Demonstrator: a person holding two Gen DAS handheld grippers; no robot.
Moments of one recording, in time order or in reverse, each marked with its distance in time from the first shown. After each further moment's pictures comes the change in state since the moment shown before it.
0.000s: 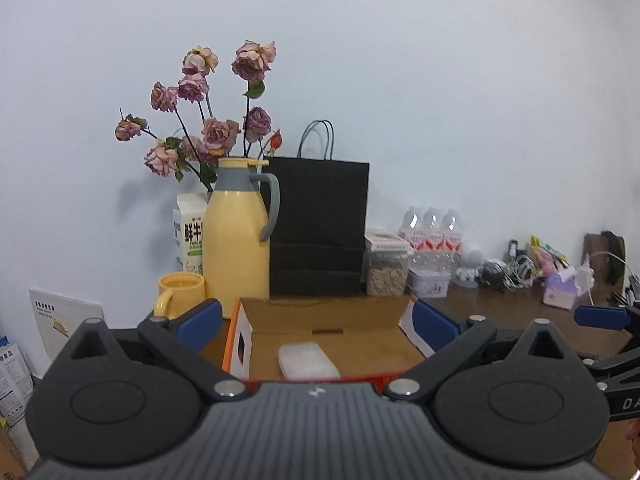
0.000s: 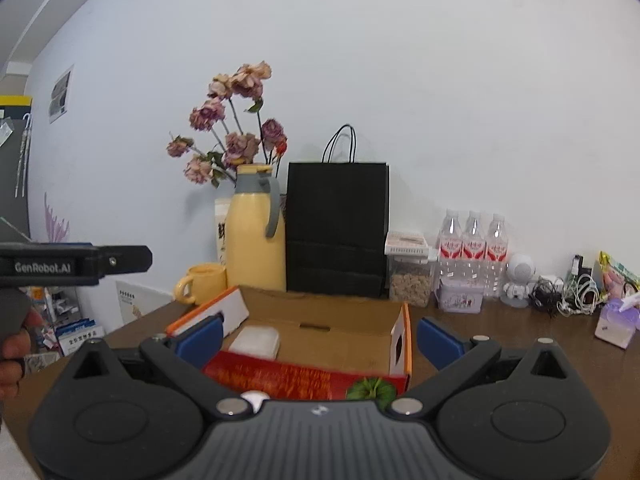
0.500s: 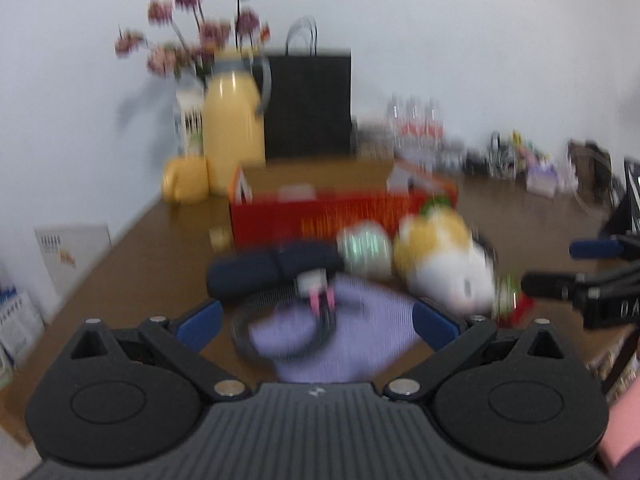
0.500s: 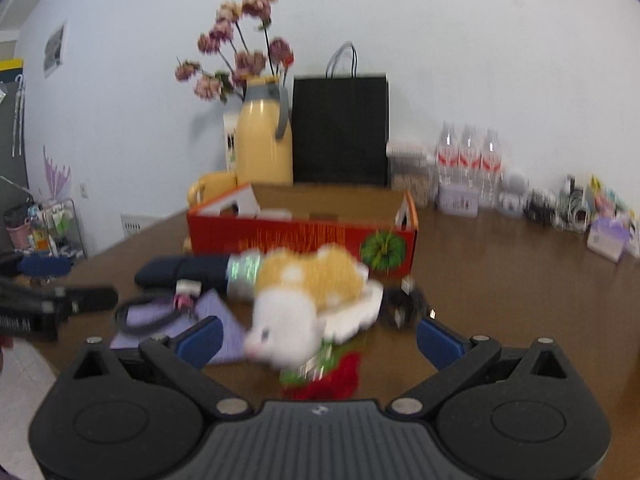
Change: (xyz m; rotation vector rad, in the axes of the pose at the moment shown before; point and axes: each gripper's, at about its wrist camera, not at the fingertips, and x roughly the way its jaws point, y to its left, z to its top) left arm -0.060 -0.001 -0.121 0.051 0.274 -0.017; right arm -0.045 0.024 -0.096 0.032 0.216 -0.009
